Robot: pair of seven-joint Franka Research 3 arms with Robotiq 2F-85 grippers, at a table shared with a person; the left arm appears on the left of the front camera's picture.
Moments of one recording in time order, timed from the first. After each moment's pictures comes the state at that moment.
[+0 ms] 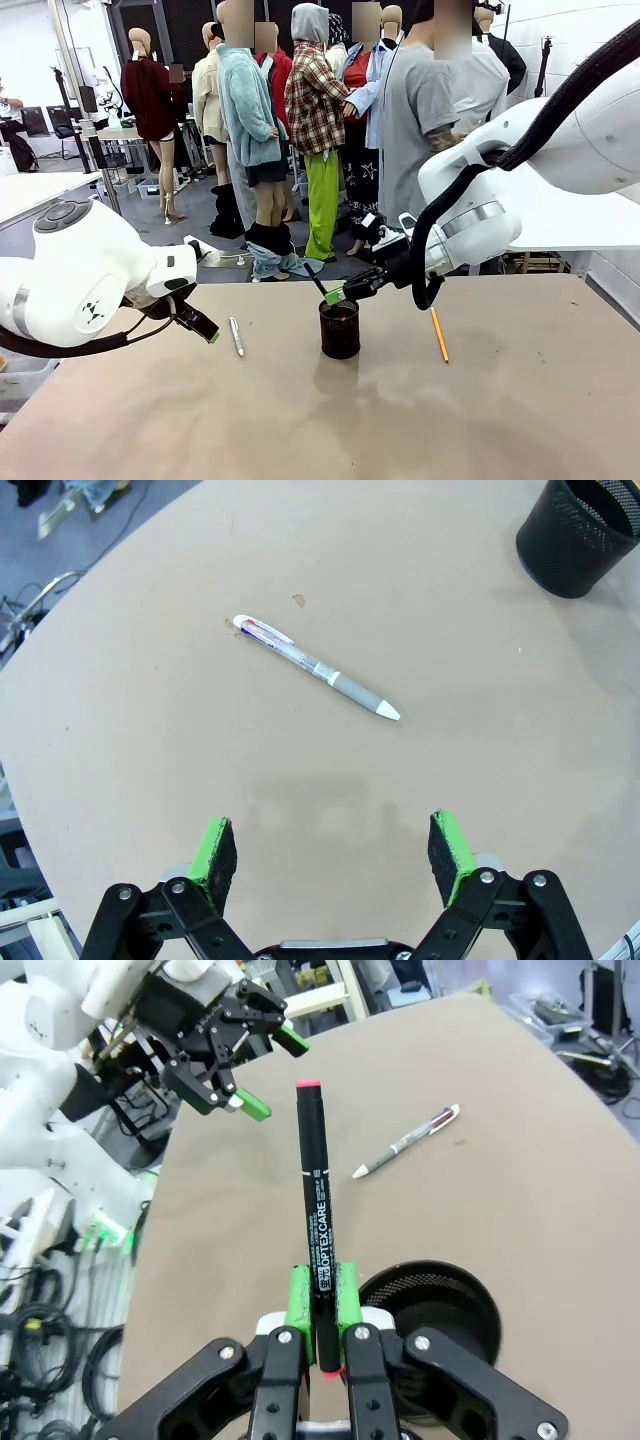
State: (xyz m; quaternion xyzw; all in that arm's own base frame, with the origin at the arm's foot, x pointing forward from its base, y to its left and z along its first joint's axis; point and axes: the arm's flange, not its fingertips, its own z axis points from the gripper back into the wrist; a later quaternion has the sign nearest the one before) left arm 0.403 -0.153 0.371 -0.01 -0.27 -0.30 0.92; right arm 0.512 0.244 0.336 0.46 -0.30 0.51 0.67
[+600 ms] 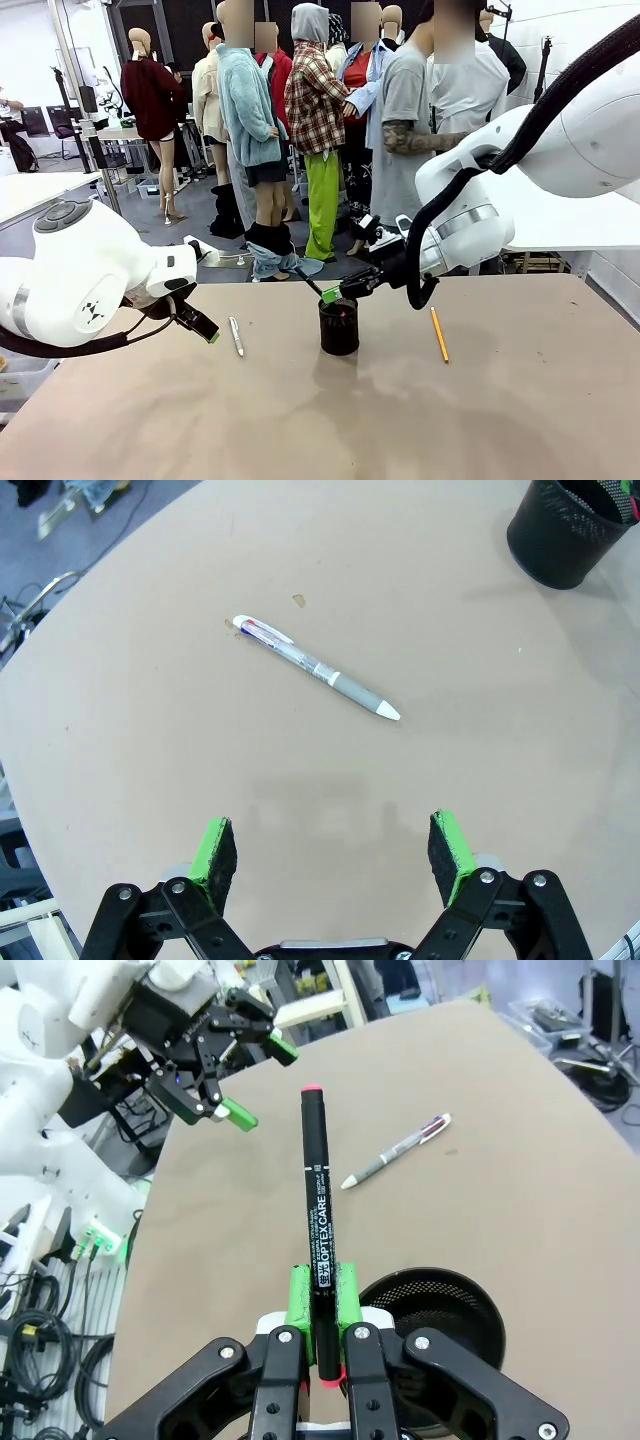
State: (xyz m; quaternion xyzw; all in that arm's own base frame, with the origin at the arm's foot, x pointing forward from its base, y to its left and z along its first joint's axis) left arm 0.403 -0.153 0.371 -0.01 -0.27 -0.30 0.92; right arm 0.525 0.248 0.330 0.47 -0.31 0.50 0.66
